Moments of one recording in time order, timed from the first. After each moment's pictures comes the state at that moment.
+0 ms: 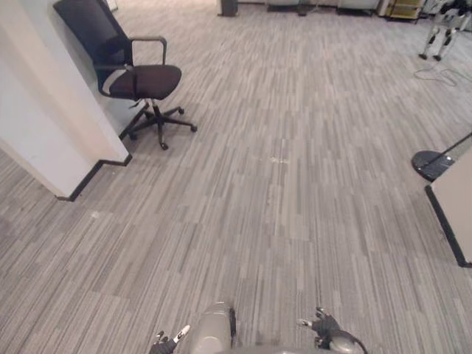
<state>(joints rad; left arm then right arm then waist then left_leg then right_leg) 0.20 -0.01 0.45 0.99 -0.07 -0.14 0.02 0.00 0.03 -0.17 1.10 -0.13 -0.08 -0.04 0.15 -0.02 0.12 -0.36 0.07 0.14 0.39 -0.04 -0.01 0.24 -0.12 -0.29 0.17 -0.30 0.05</state>
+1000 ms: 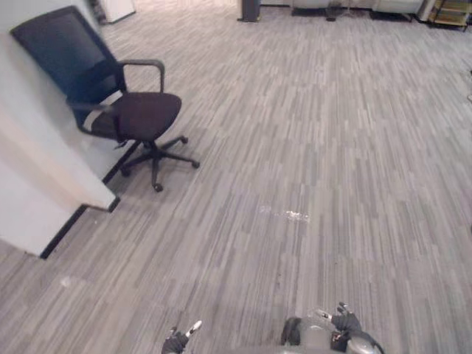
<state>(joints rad) 0.16 -0.08 0.48 1.03 -0.02 -0.13 0.02 0.07 -0.03 -0.38 0.99 -0.07 -0.10 -0.04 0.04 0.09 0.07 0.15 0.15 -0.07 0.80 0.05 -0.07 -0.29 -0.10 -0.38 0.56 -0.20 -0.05</state>
